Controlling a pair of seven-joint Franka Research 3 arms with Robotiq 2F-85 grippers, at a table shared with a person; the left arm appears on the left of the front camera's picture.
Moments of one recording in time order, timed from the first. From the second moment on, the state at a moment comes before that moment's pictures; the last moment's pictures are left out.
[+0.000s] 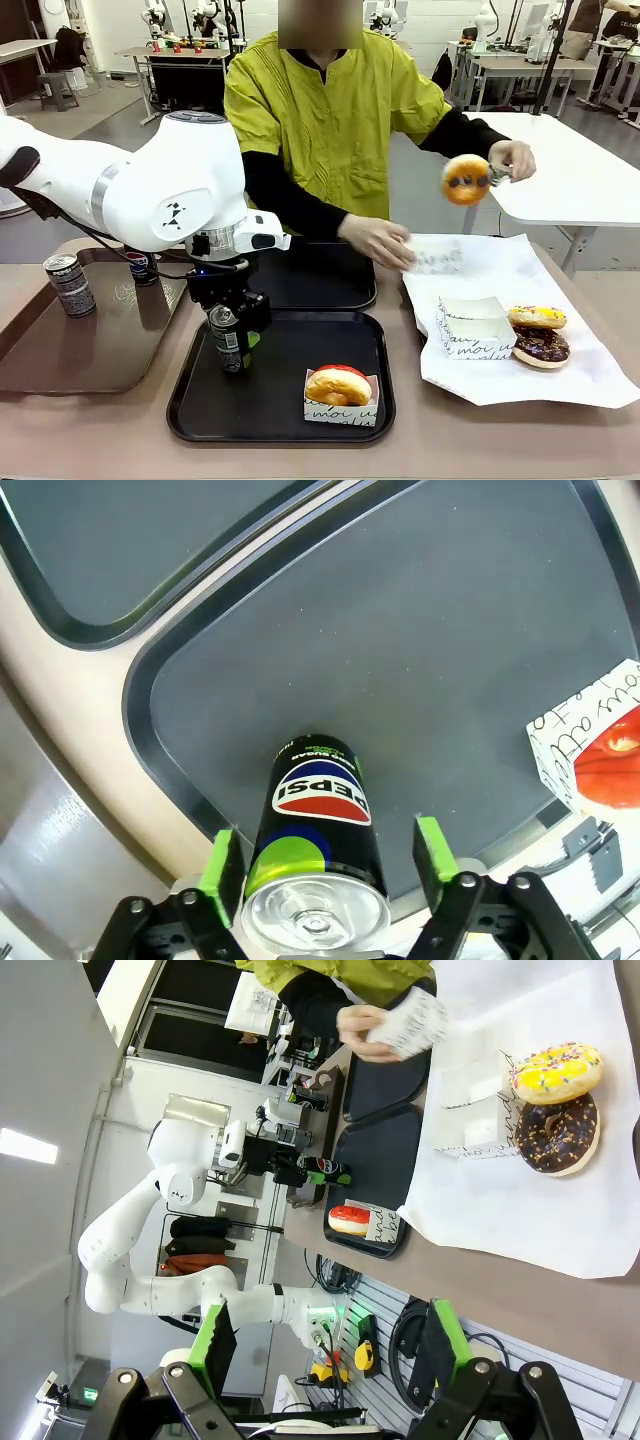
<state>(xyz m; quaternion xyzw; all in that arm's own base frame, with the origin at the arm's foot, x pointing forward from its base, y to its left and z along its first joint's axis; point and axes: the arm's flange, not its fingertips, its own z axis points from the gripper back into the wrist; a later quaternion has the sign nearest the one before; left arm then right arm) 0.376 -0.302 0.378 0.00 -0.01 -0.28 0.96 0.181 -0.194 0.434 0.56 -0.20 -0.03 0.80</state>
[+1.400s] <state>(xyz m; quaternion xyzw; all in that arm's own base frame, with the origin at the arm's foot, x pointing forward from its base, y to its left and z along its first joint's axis) 0.314 -0.295 0.493 0.00 -0.04 -0.16 0.99 0.181 -0.194 0.434 0.56 -0.20 -0.03 0.80</state>
